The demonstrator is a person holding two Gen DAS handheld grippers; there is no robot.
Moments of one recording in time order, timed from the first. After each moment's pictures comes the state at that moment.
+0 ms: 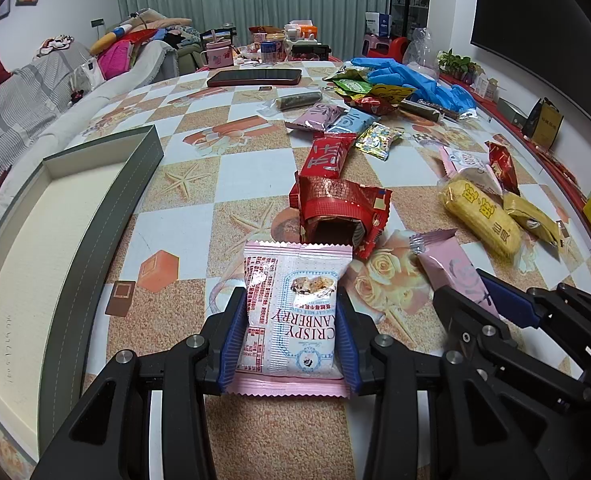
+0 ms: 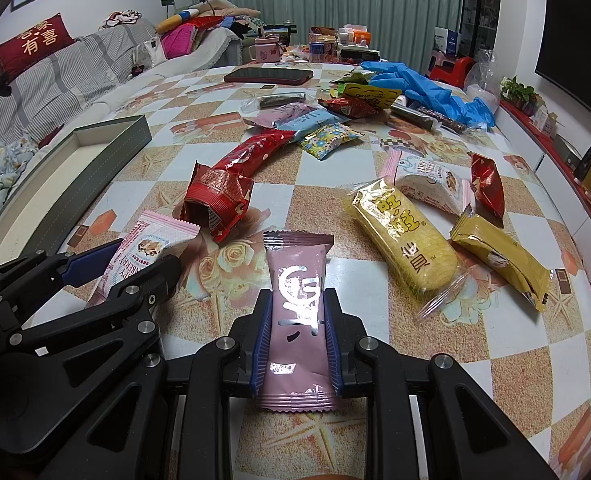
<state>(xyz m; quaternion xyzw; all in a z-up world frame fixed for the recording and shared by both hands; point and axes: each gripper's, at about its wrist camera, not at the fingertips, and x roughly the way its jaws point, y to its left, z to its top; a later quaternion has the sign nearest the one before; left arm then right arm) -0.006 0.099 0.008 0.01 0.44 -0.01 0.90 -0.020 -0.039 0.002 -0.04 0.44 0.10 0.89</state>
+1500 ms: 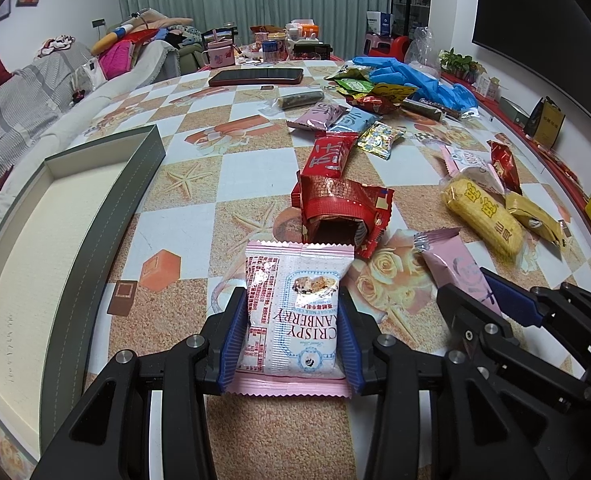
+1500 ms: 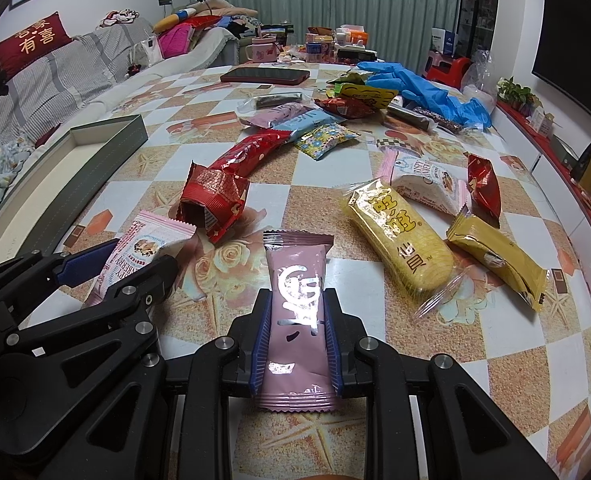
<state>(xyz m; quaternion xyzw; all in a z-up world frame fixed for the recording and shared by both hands) -0.005 0.099 0.008 0.01 0.44 -0.01 0.90 -0.021 -0.040 0.002 -0.04 0.43 0.10 0.89</state>
